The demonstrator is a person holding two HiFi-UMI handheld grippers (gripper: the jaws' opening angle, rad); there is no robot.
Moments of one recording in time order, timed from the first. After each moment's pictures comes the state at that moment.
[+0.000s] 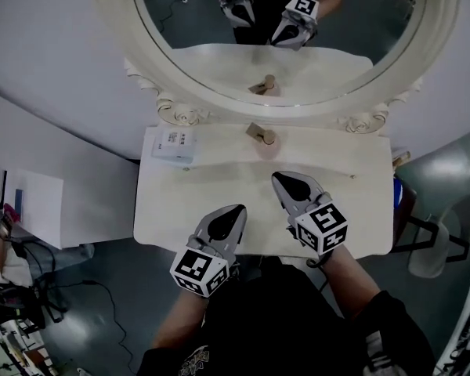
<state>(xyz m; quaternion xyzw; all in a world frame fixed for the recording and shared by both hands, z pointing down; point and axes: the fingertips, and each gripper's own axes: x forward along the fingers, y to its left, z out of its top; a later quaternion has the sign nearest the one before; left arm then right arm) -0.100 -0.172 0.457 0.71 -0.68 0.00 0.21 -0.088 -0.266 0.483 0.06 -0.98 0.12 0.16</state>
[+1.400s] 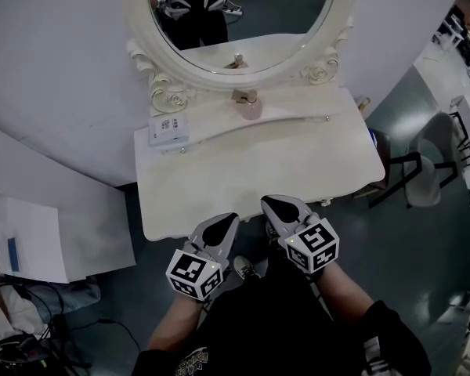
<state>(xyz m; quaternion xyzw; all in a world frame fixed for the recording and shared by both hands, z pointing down) -0.074 0.000 0.460 0.80 -0.56 0.01 0.21 -0.030 -0.054 0.480 0.18 -0.96 0.14 0.16</state>
